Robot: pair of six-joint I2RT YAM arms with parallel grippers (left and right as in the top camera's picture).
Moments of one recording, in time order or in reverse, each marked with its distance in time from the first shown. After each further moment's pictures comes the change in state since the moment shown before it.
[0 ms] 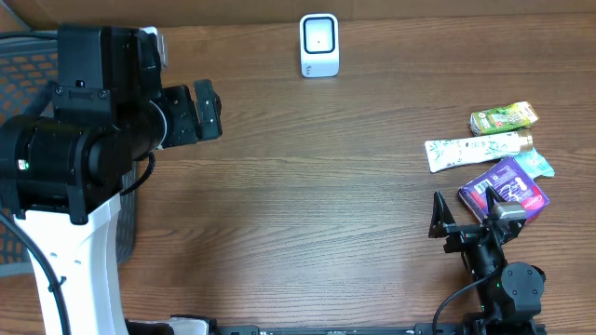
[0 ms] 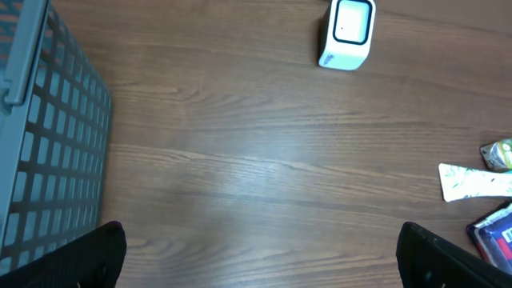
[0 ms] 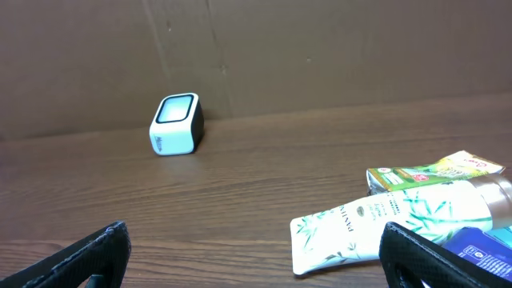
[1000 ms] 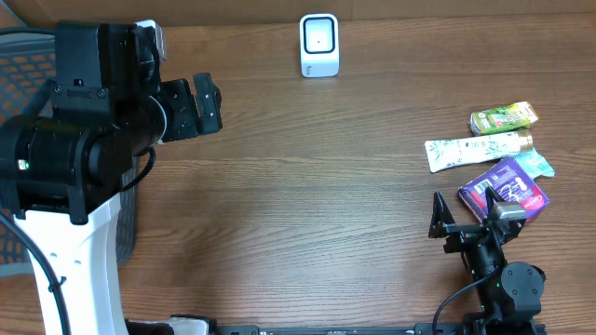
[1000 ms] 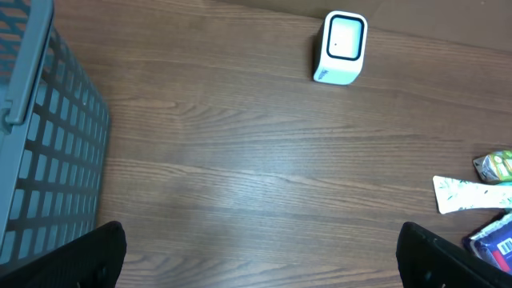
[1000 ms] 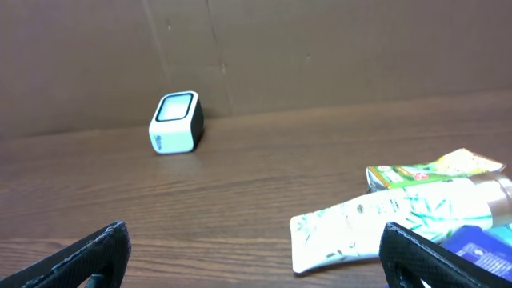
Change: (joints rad) left arm 0.000 0.000 0.000 0.043 0.000 0.000; right arm 0.000 0.000 0.000 0.000 0.000 0.000
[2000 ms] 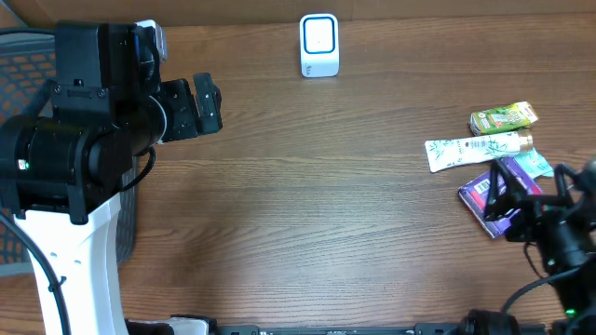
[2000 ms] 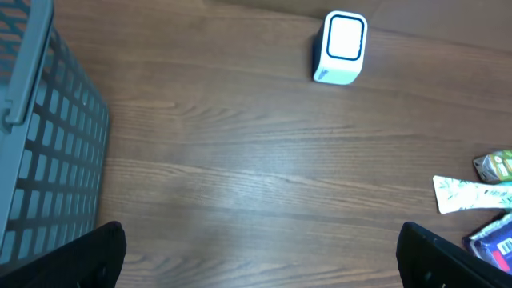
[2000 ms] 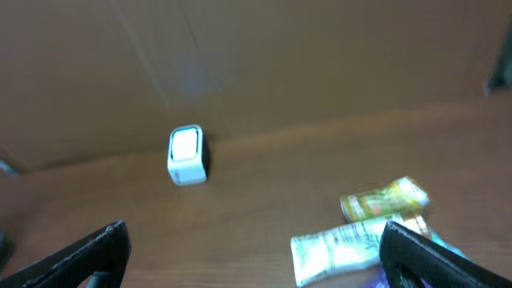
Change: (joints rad) left arm 0.000 0.000 0.000 0.000 0.000 0.000; right arm -0.198 0.483 0.883 -0.547 -0.151 0.019
